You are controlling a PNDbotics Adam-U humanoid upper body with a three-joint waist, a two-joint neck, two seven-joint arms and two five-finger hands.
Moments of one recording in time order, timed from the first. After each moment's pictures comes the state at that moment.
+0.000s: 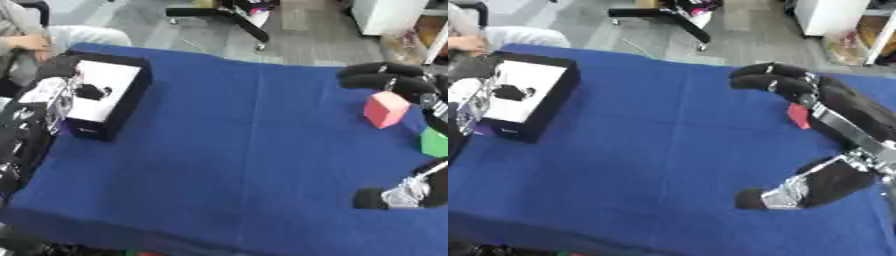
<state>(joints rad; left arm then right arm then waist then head) -0.61 0.68 -0.04 -0.86 -1.06 0.43 -0.11 -0.49 -0.35 0.33 -1.98 0.38 -0.26 0.48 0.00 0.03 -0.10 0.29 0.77</state>
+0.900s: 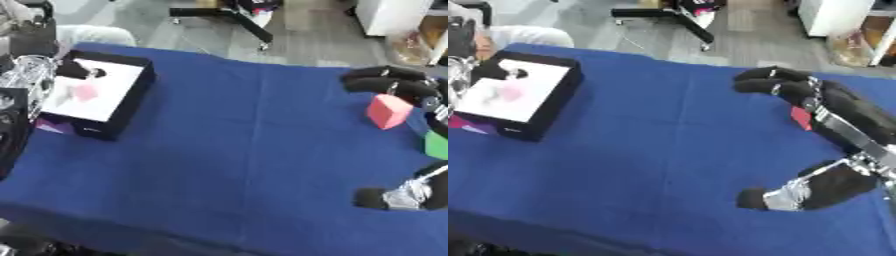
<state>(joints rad) -0.53 0.77 0.05 -1.20 -1.16 0.49 0.01 -0.48 -0.35 0.33 -1.98 0.39 -0.25 0.47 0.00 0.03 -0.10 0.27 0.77</state>
